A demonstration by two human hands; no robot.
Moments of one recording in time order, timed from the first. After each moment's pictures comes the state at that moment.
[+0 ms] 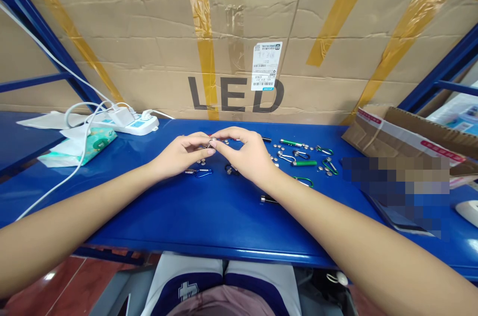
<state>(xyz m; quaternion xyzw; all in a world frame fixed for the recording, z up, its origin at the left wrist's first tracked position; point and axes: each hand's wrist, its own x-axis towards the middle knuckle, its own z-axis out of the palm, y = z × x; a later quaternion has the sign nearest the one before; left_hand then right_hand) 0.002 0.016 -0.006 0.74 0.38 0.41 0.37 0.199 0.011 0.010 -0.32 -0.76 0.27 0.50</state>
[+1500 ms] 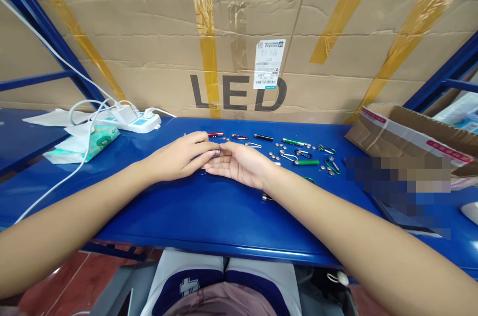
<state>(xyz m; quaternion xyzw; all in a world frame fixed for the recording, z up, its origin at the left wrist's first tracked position) -0.007 0.004 0.011 0.93 0.31 0.21 -0.03 0.188 0.010 0.010 -0.34 -0.37 0.81 0.30</state>
